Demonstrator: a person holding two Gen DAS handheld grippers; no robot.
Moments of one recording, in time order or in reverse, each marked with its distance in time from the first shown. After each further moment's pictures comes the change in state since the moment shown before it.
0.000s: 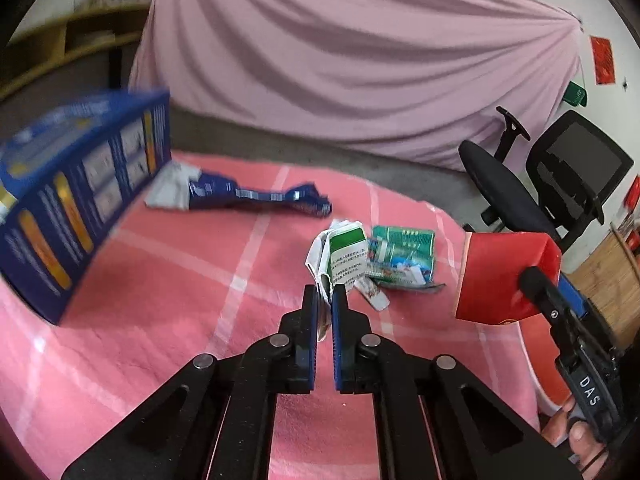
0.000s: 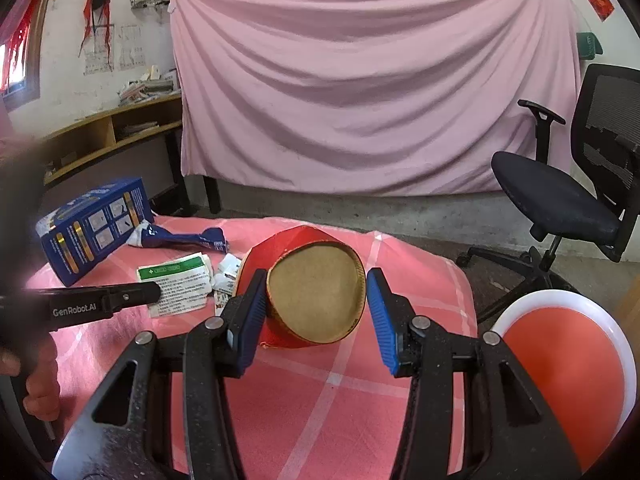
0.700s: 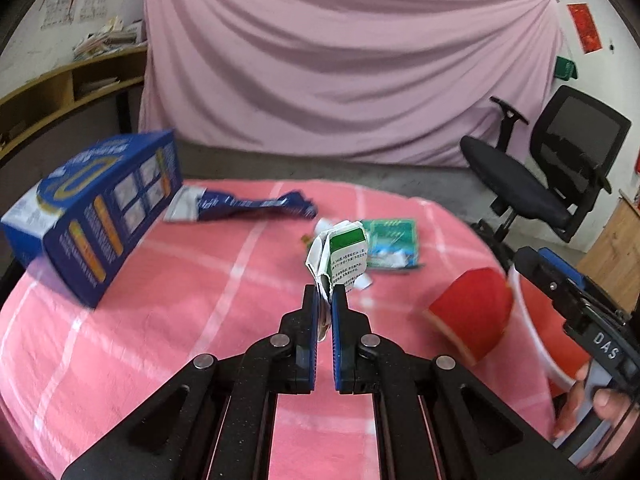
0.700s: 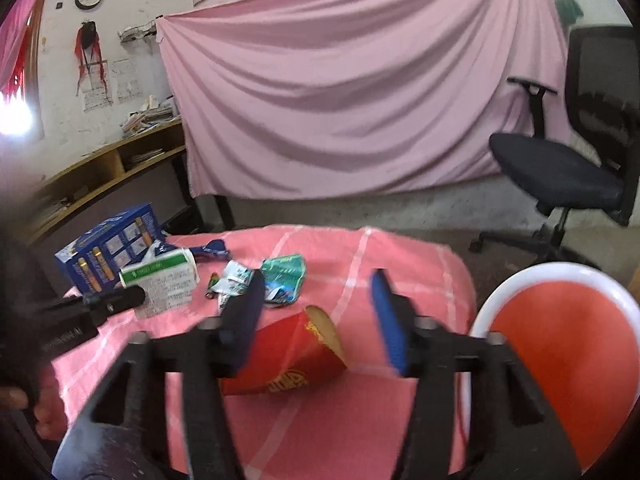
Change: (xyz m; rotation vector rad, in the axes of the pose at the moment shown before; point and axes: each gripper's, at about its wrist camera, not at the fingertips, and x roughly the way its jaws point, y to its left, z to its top) left arm -0.016 -0.030 -0.035 0.088 -0.042 0.099; right arm -0.012 -0.031 -0.006 0.117 0.044 0.100
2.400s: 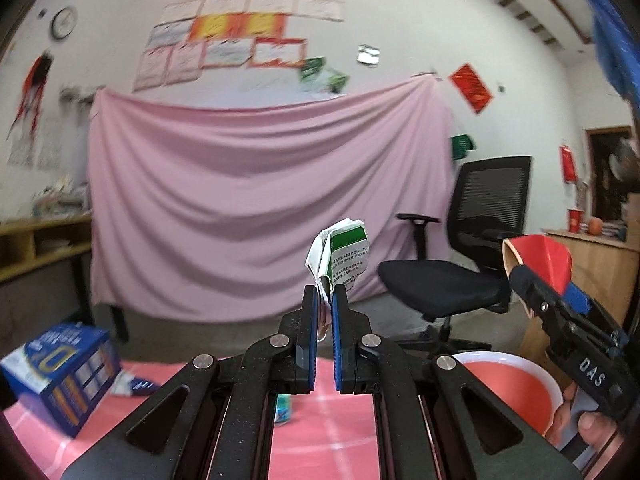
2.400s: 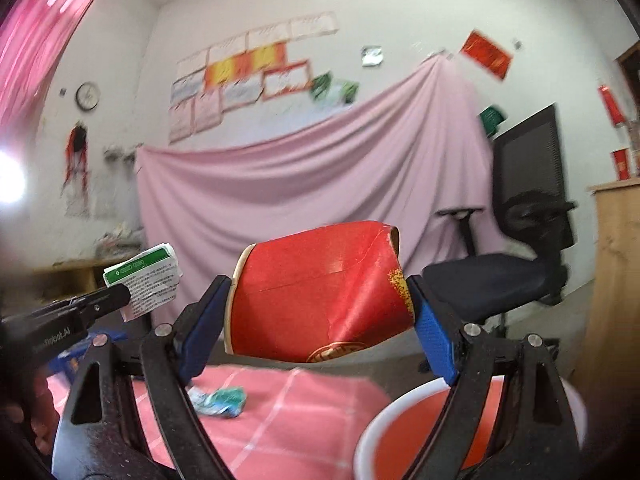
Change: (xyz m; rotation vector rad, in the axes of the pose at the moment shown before) left arm -0.105 -0.130 0.018 0.264 -0.596 -0.199; right arm -0.150 -0.042 0.004 0.036 -0.643 -0.239
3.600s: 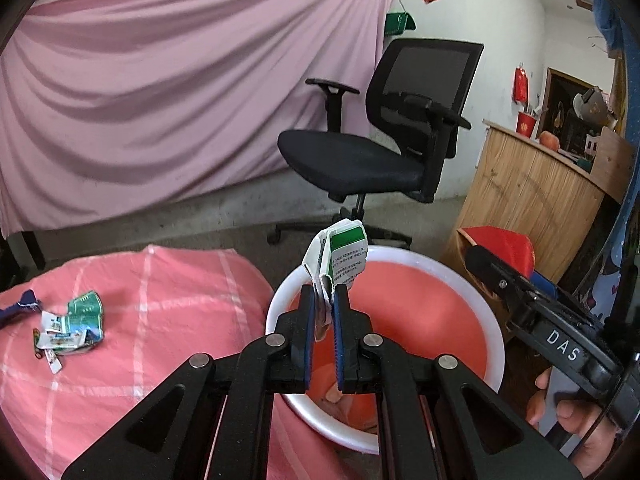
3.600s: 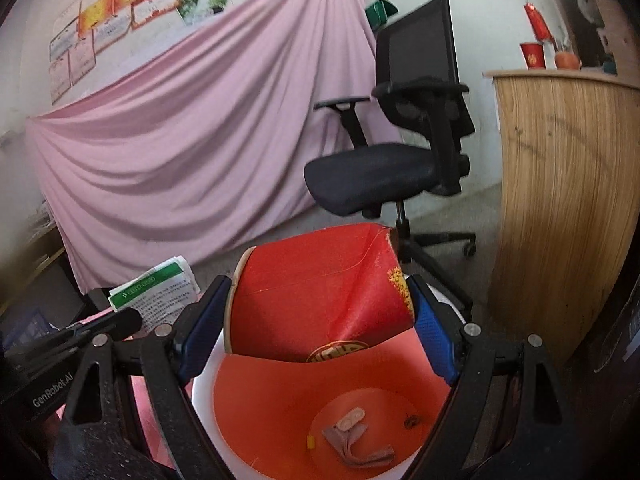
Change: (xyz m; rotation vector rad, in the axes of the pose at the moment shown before) left arm 0.136 -0.123 -0.041 -0.026 0.500 -0.284; right arm 0.015 -0.145 -0.045 0.166 0.439 -0.297
